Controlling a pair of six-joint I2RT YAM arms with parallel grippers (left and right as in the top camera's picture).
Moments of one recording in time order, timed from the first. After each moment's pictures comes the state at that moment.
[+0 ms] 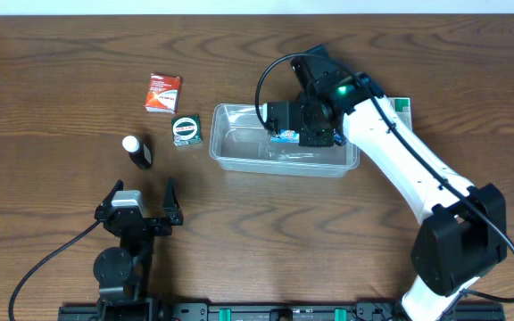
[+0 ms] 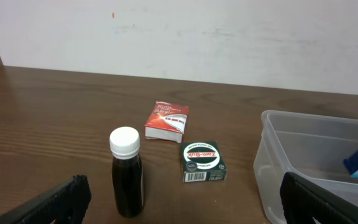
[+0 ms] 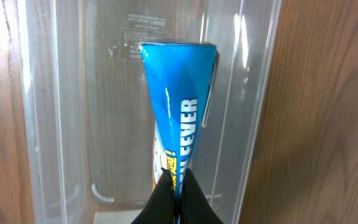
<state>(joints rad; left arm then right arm) 0.05 0.02 0.02 -0.11 0.07 -0.09 0.49 1.86 1.57 -0.94 -0.04 -1.07</state>
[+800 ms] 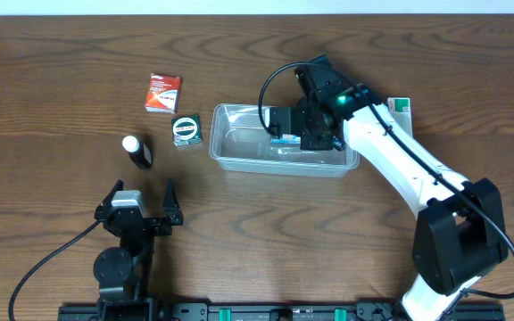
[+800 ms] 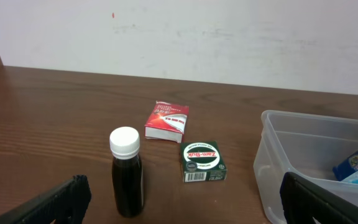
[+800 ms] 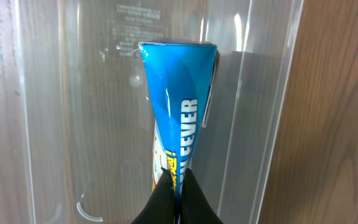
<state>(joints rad) 0.05 0.02 0.02 -0.11 0.07 -0.09 0.47 1.86 1.46 -0.80 -0.05 -1.09</state>
